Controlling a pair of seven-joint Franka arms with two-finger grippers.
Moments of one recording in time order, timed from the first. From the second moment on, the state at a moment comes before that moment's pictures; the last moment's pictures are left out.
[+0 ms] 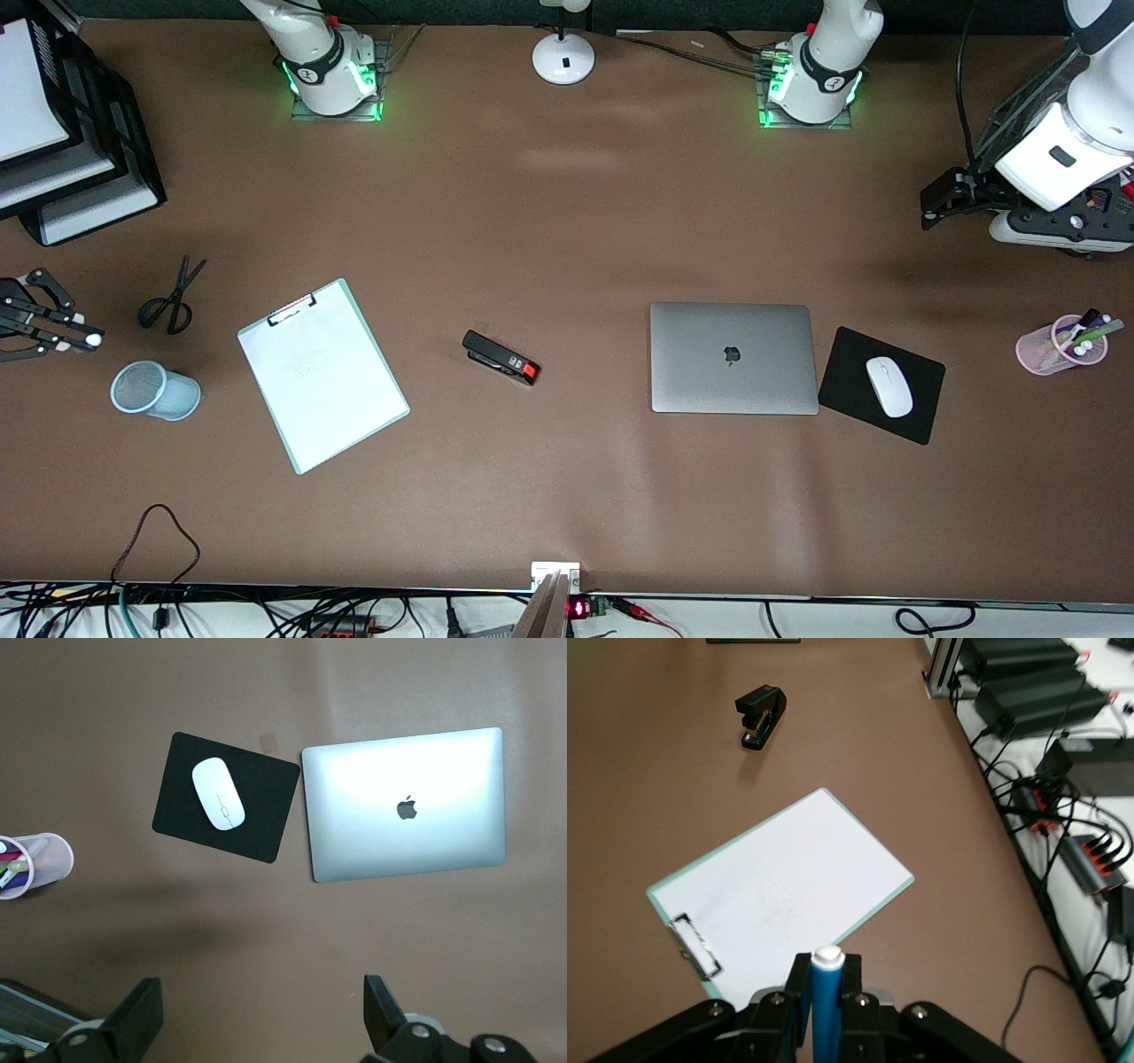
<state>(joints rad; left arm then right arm) -0.04 -0.07 -0.03 -1.77 0.03 1.69 0.03 -0.42 0.44 -0.01 -1.50 0.69 1.79 -2.10</state>
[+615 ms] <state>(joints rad) -0.05 -0.07 -0.03 -1.76 0.03 1.67 0.03 -0.47 0.62 0.00 -1.42 0.88 1.80 -2.27</state>
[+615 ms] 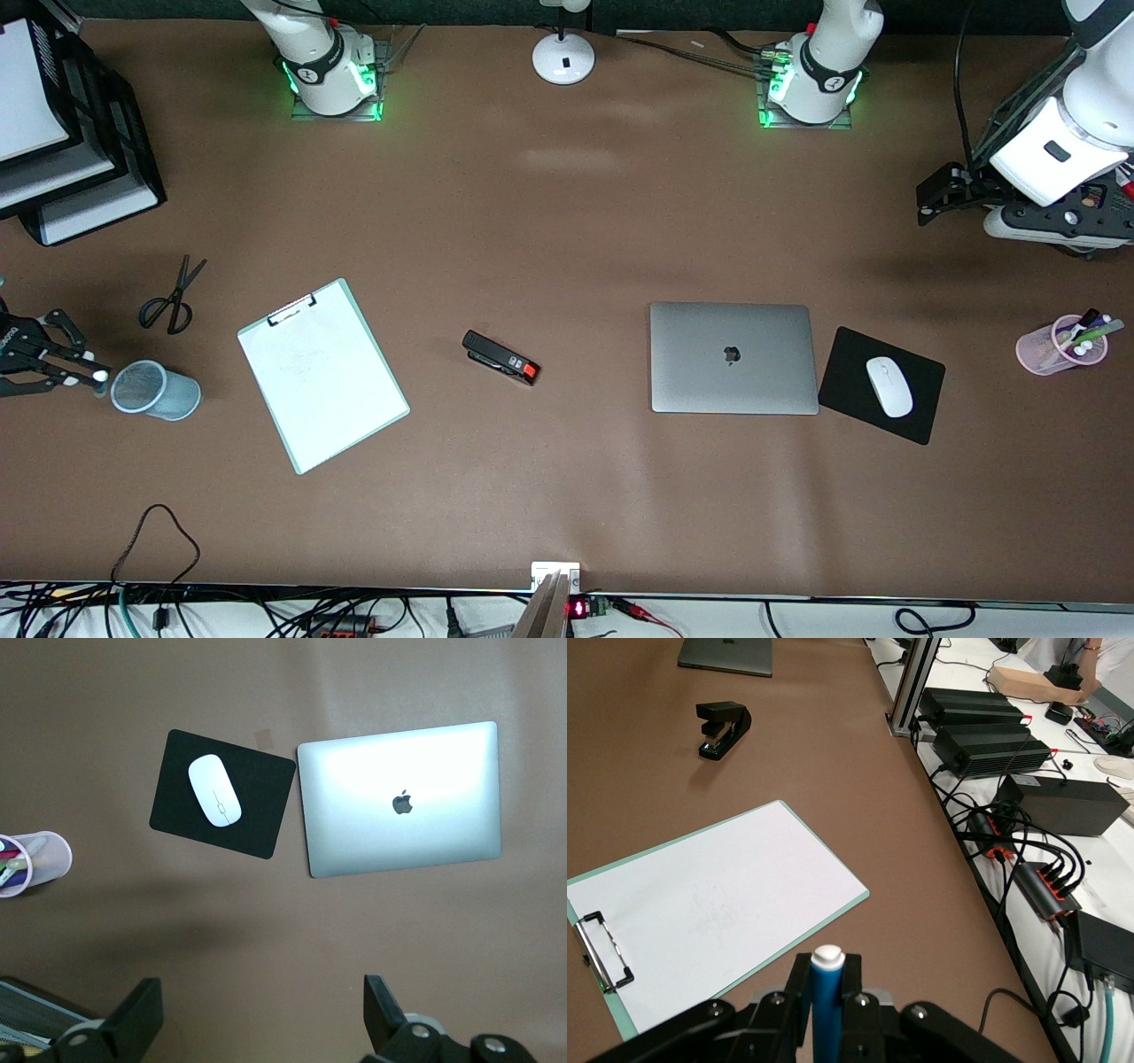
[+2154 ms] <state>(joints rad) -0.05 -0.07 -0.06 -1.76 0.03 1.65 0.03 -0.52 0.72 0.00 -1.42 0.94 1.77 -2.32</state>
